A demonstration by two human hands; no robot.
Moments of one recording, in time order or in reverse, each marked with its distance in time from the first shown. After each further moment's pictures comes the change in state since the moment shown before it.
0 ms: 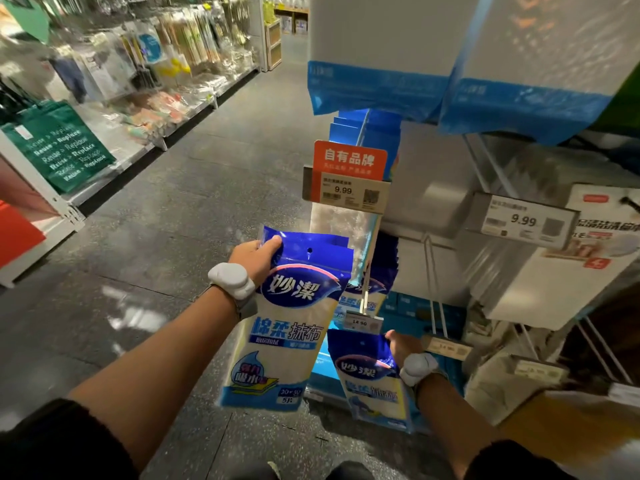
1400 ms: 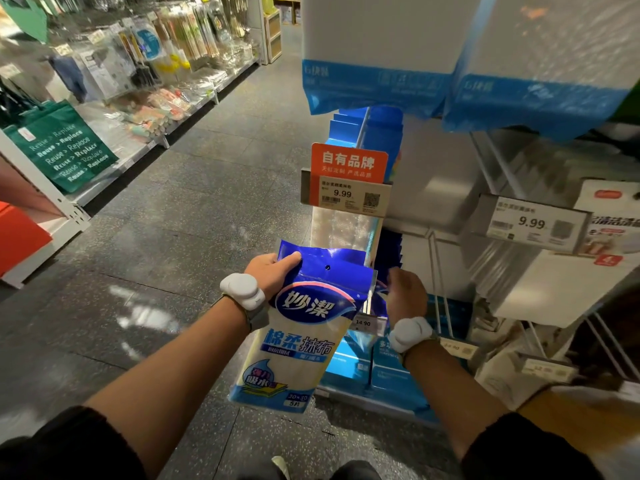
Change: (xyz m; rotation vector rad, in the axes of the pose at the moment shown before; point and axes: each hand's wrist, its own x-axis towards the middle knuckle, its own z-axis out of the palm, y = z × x) left_hand -0.005 -0.008 0.019 -0.038 -0.139 -0.071; right_hand -0.021 -0.080 -0.042 0.722 0.496 -0.253
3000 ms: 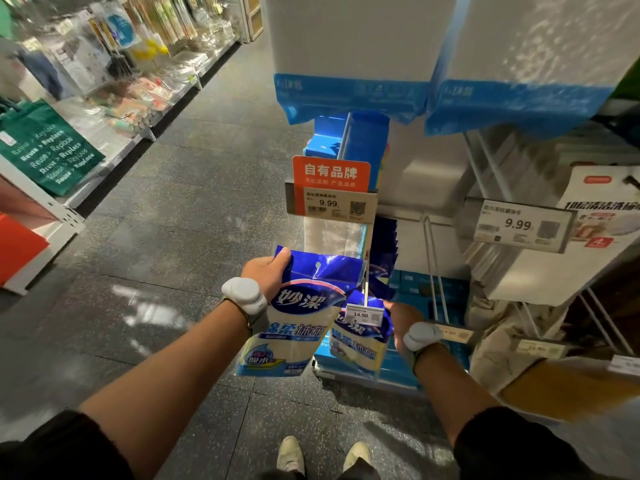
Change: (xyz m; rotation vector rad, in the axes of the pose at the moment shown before) left_hand 0.011 -0.001 0.000 0.145 0.067 -0.006; right_hand 0.042 0.122 0.000 -0.195 -0.384 0.434
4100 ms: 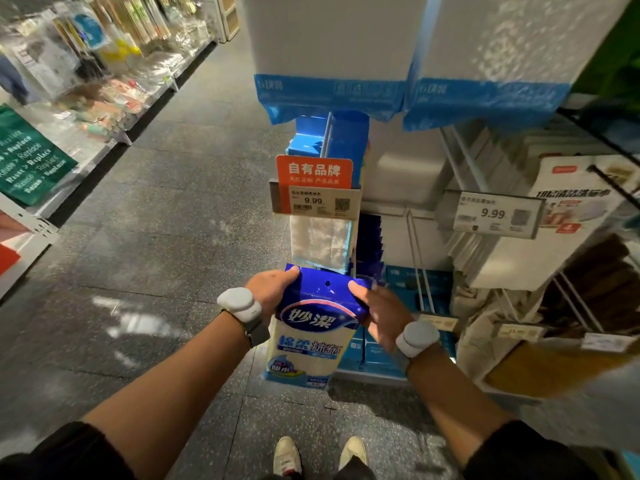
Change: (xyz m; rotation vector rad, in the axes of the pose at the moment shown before) left_hand -0.016 -0.004 0.021 -0.280 -0.315 -0.184; right_hand -0.126 -0.070 0.006 0.678 -0.256 -0.201
